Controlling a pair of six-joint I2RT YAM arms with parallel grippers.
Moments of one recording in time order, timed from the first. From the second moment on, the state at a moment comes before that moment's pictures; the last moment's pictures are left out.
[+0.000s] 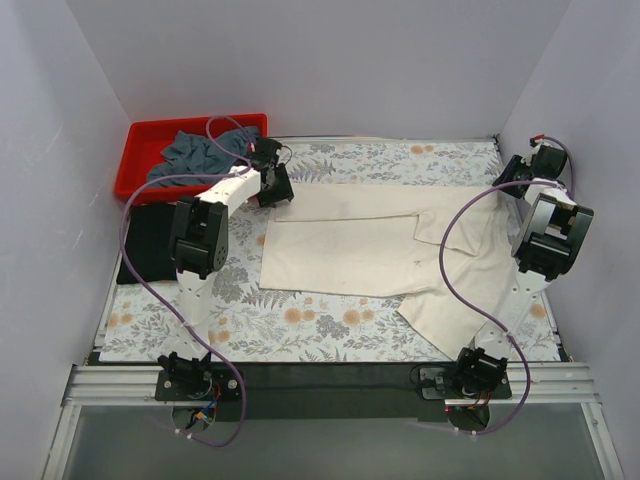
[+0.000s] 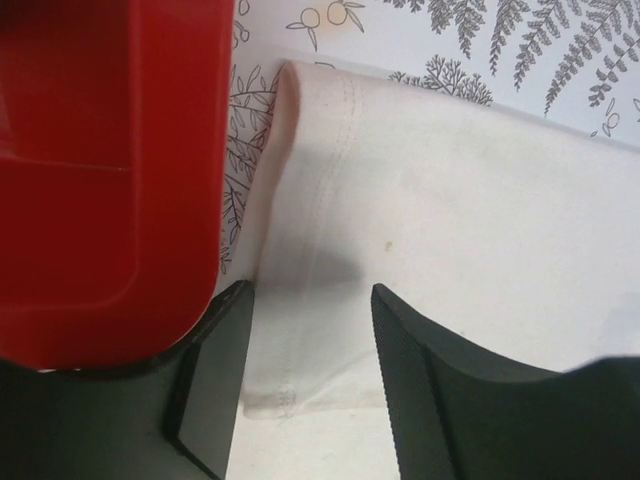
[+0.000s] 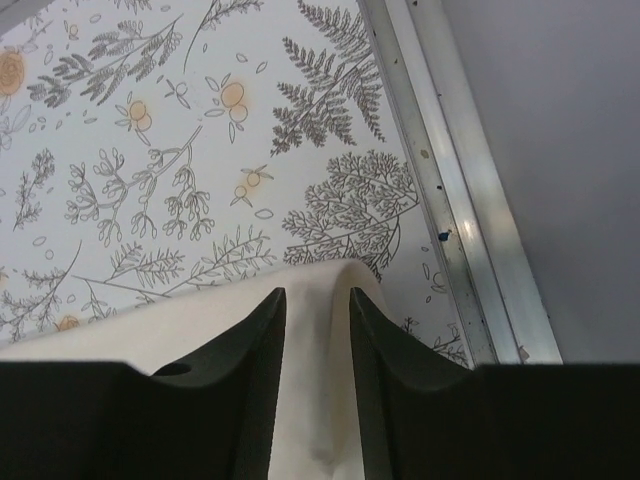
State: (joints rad) left arm -0.31 2.29 1.85 -0.57 -0.07 -0.55; right arm -0.40 2.26 1.68 -0.12 -0.32 0.15
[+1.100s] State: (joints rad) left arm -0.37 1.53 0.96 -0.63 -0.05 -0.56; right arm -0.30 1.23 0.84 -0.65 0.00 0.27
